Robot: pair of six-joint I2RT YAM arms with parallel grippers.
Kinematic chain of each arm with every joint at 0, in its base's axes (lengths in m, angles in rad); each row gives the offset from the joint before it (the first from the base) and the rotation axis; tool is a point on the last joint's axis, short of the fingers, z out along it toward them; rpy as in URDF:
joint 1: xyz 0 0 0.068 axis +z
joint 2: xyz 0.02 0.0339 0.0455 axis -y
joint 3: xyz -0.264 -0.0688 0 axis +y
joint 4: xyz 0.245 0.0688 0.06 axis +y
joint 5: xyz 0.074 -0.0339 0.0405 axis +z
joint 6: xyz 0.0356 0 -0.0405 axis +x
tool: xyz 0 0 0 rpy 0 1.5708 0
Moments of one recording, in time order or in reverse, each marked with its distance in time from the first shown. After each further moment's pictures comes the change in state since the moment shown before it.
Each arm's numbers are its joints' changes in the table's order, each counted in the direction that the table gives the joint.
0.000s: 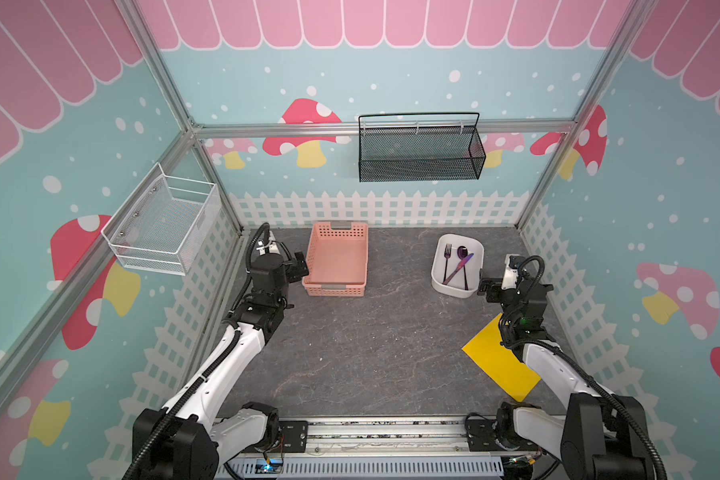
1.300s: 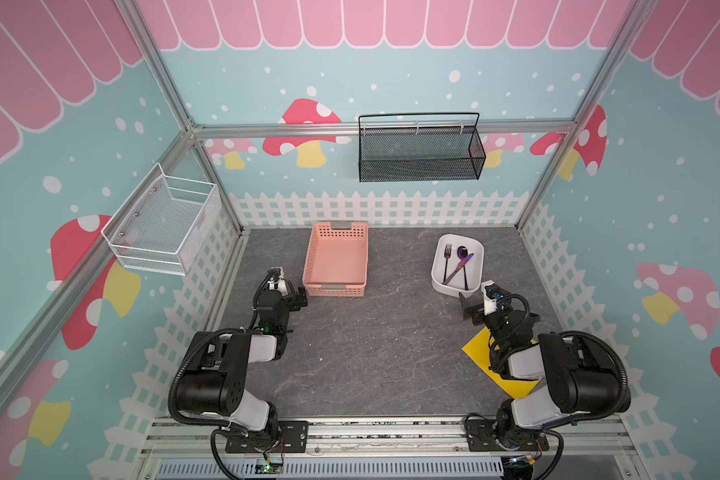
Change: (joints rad) left arm 0.159 -0.407 0.499 -0.949 -0.235 0.200; right arm 0.000 -0.393 0.320 -0.866 0.290 -0.185
